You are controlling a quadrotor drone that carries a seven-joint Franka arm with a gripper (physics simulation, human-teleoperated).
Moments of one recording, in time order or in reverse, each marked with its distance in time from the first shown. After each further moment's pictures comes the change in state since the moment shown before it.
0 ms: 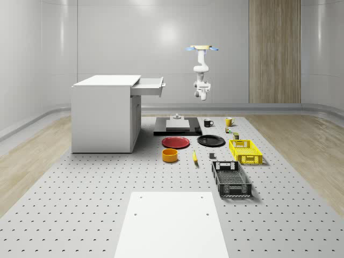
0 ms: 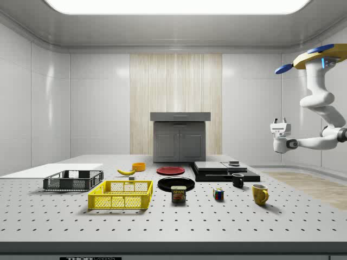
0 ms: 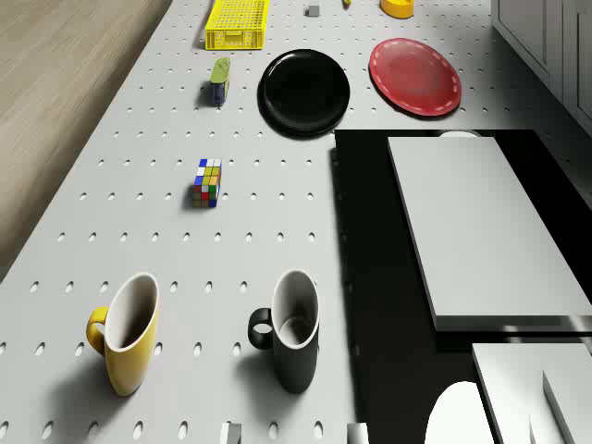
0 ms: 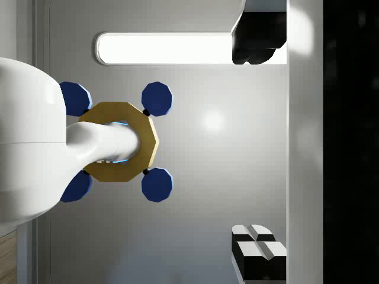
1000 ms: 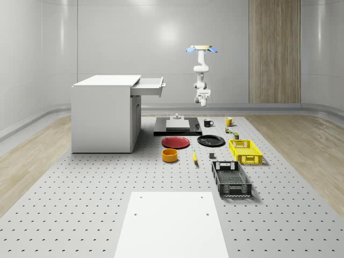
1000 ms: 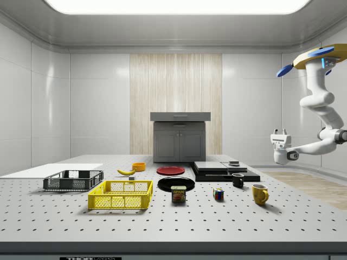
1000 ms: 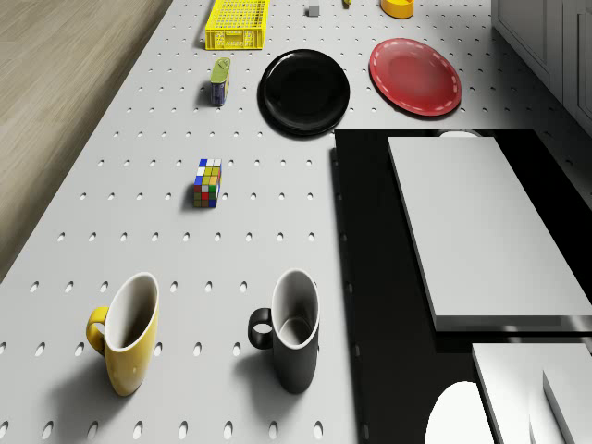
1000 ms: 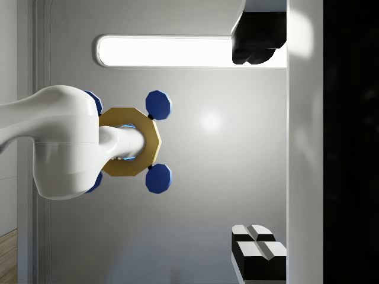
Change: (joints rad) arm -0.006 0.084 0.003 0.289 0.002 -0.189 -0.003
